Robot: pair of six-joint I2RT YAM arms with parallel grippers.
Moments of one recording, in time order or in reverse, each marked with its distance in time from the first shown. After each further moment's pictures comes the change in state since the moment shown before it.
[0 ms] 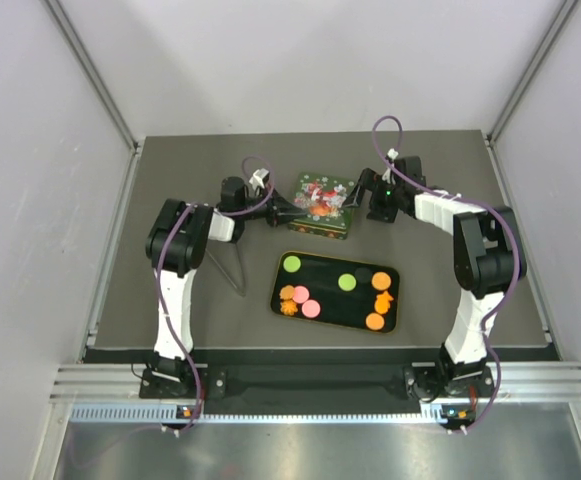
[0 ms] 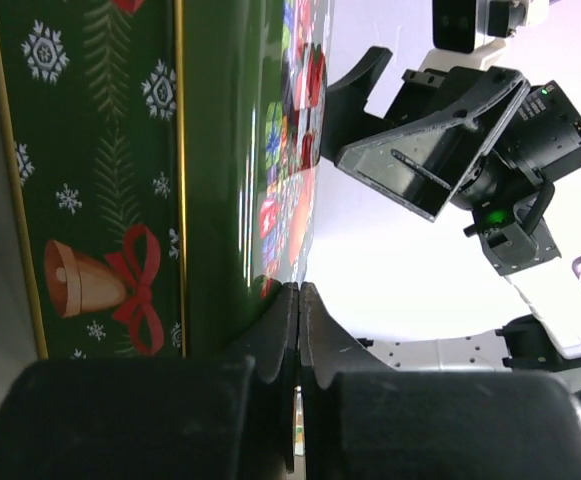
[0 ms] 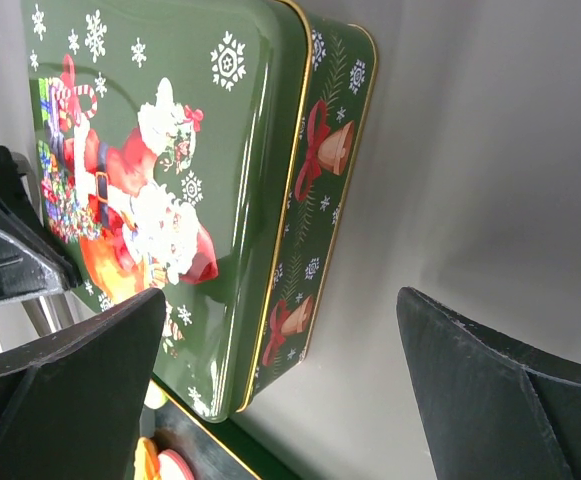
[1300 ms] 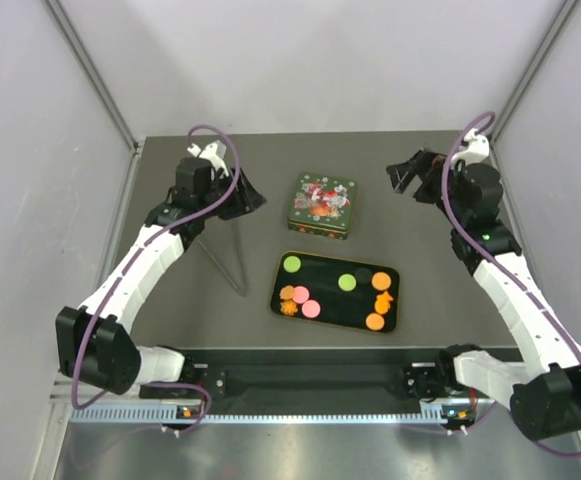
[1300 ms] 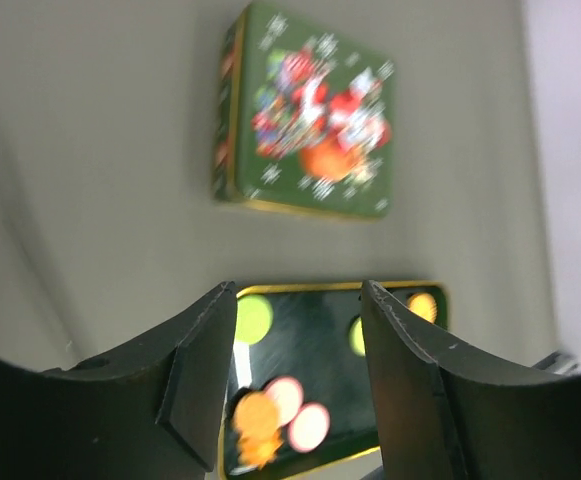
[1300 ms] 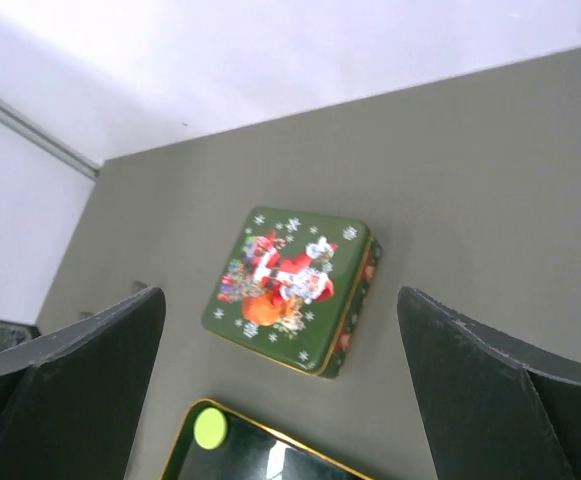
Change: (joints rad) left arm -0.045 -0.932 -0.032 -1.135 -0.741 0.746; right arm -0.008 -0.848 -0.239 0.049 0.307 -0.084
